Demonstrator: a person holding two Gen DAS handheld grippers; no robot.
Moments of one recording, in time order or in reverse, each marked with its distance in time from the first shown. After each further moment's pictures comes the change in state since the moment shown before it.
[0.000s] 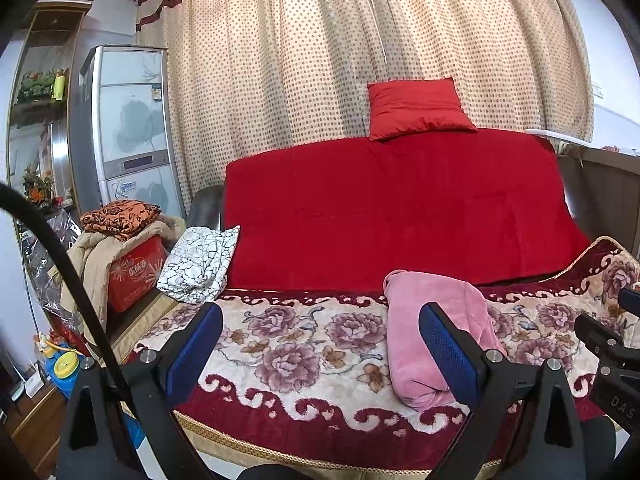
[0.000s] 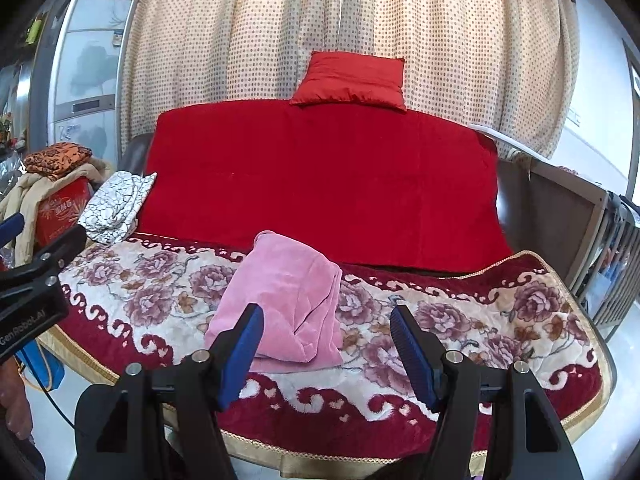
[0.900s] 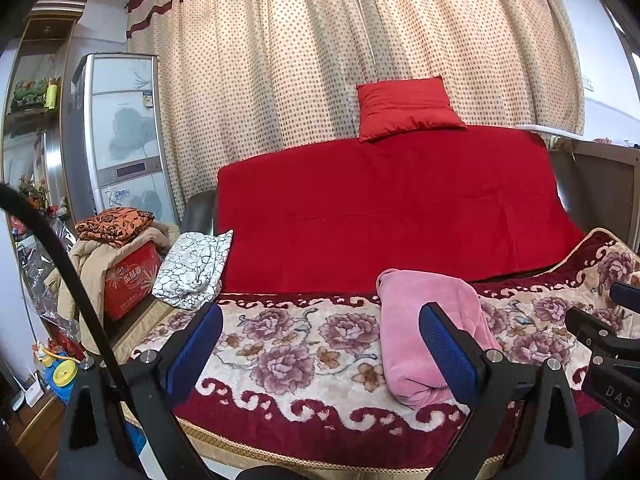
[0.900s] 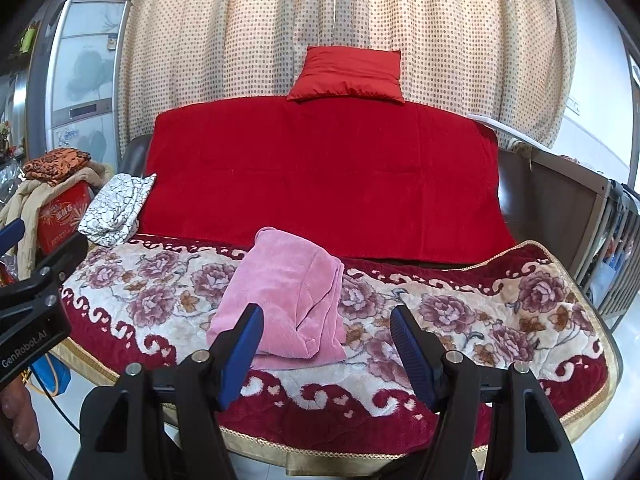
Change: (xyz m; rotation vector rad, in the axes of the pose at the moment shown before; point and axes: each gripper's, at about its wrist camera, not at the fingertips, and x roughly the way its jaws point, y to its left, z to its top) left arm -0.002 -0.007 -0.002 0.031 -0.010 -0.019; right arm 0.003 -0.003 -0.003 0.029 0.017 0.014
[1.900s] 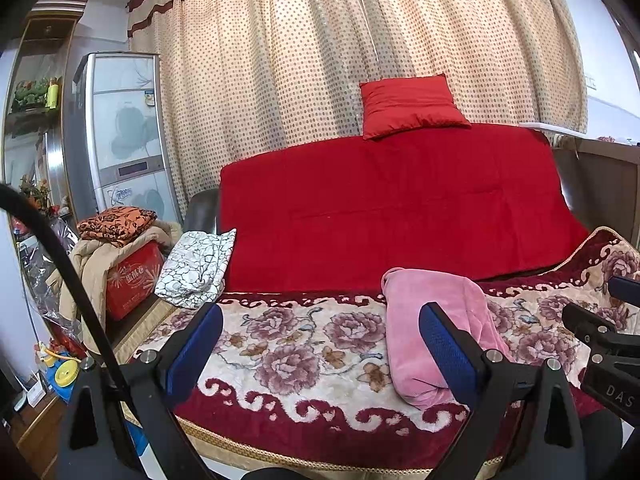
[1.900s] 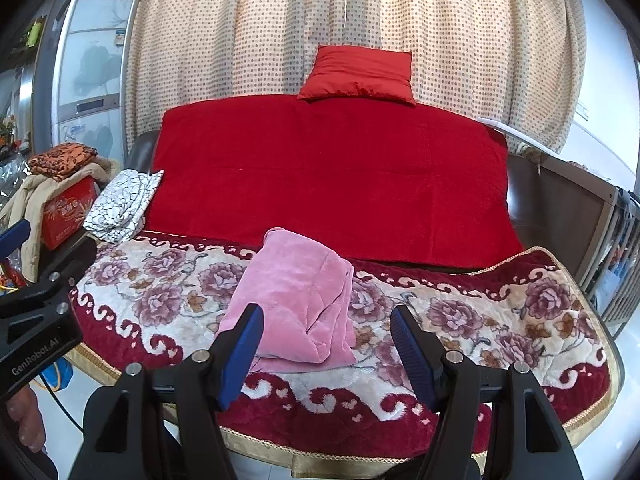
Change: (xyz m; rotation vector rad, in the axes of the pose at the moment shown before) left arm 0.007 0.004 -0.001 0.003 0.005 0.011; right arm 0.003 0.012 0.005 -0.022 0.002 0.019
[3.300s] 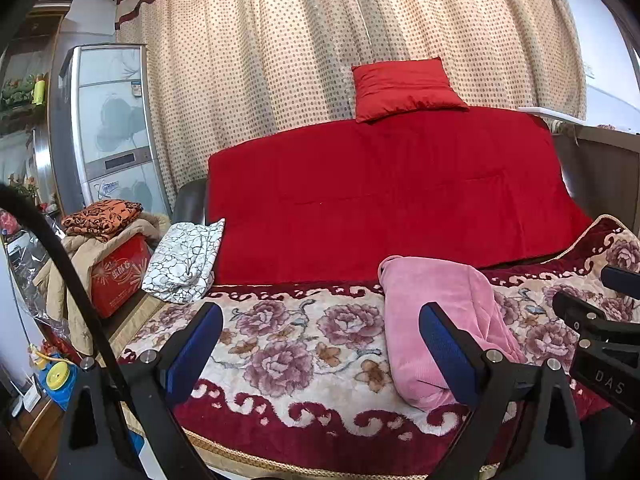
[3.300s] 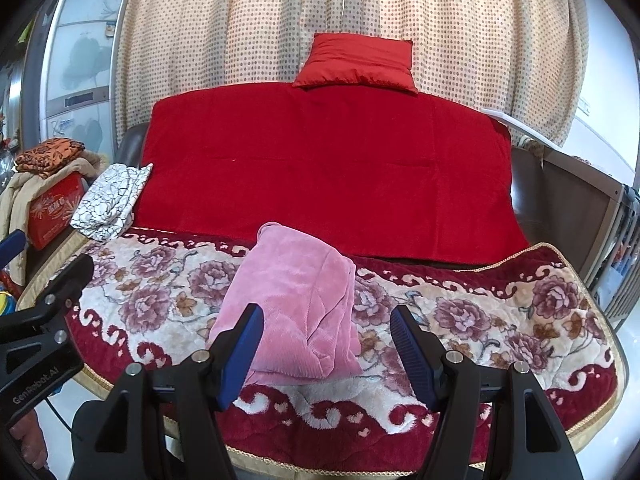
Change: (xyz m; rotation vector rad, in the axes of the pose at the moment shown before) left arm 0.039 -0.004 -0.005 0.016 0.043 -0.025; right arm 0.047 0.009 0.007 0.008 0.032 -0.024
